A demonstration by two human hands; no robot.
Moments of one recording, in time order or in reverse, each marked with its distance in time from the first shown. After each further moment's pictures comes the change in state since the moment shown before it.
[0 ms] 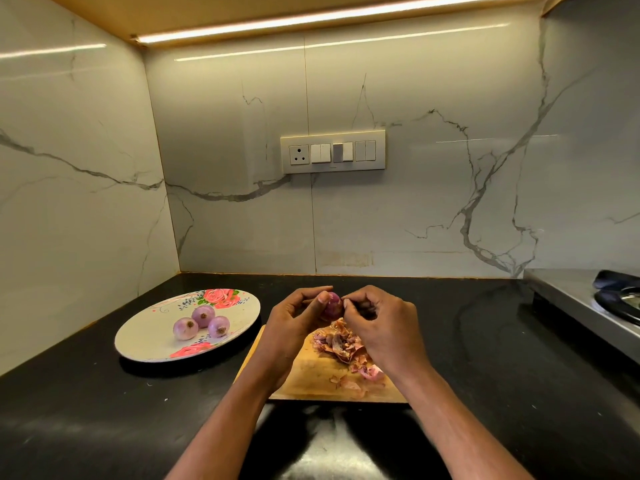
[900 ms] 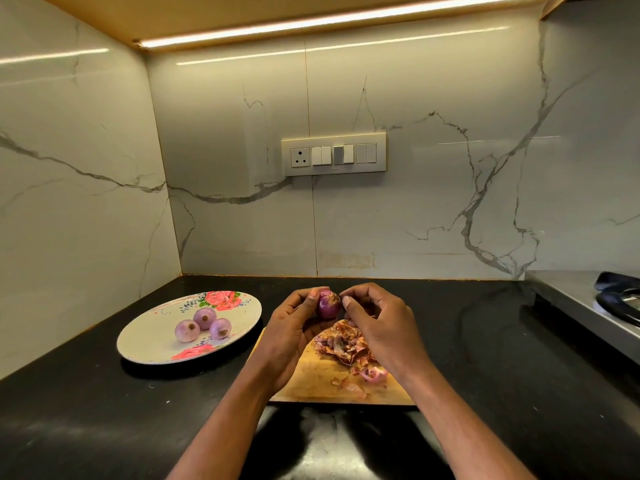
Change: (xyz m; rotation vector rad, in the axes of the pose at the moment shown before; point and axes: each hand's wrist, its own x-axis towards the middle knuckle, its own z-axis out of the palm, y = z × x) left_hand -0.002 0.008 0.003 -0.295 0.024 -0.141; right_hand 0.003 0.000 0.001 0.192 -0.066 0.115
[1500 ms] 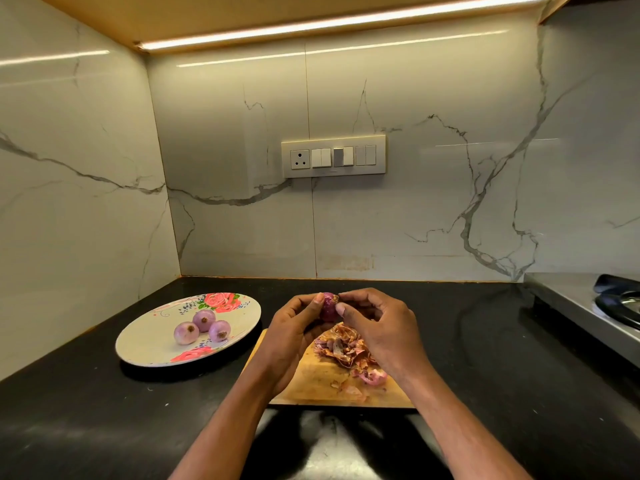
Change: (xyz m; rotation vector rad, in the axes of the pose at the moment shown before) left_hand 0.001 -0.001 0.000 0.044 0.011 -0.021; right_hand -0.002 -0.003 -0.002 -0.001 -0.011 0.033
